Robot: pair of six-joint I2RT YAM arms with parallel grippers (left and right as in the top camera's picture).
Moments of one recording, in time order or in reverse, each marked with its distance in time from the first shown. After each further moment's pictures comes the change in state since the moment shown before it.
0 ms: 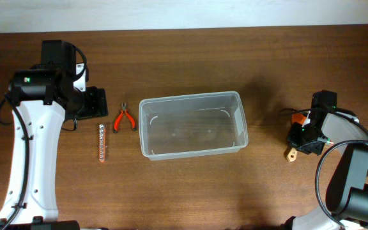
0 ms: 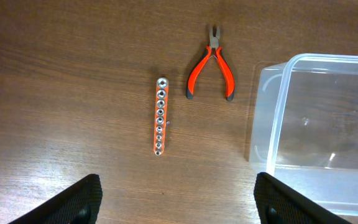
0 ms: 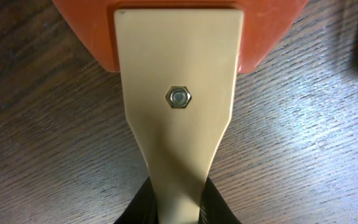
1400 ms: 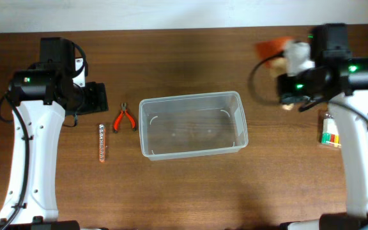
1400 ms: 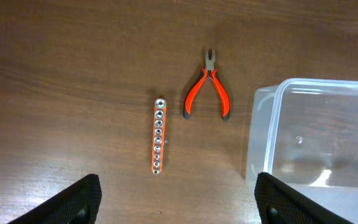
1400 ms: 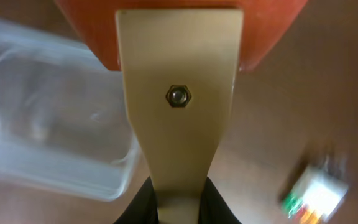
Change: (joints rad) left arm 0.000 0.000 0.000 0.072 0.000 0.000; right arm 0.410 -0.210 0.779 -0.573 -0.105 -0.512
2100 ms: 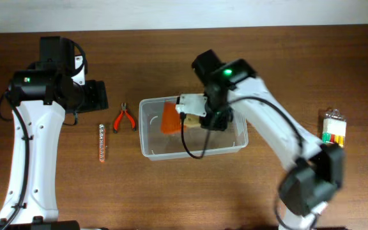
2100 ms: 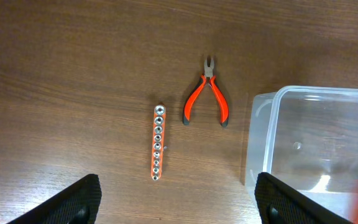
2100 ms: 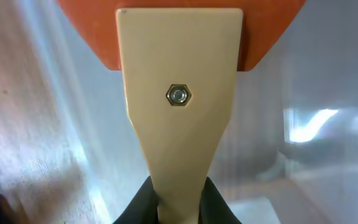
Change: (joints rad) left arm 0.000 0.000 0.000 0.020 0.000 0.000; right arm 0.408 0.394 -0.029 -0.001 -0.026 -0.627
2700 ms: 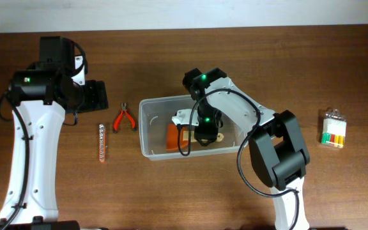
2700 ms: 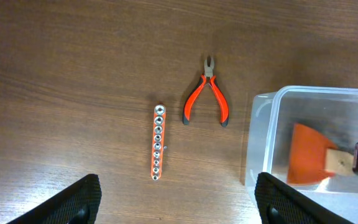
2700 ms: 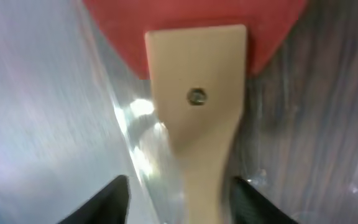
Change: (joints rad) left arm 0.000 0.000 0.000 0.000 0.000 0.000; right arm -0.001 0.234 -0.011 0.026 -0.013 0.020
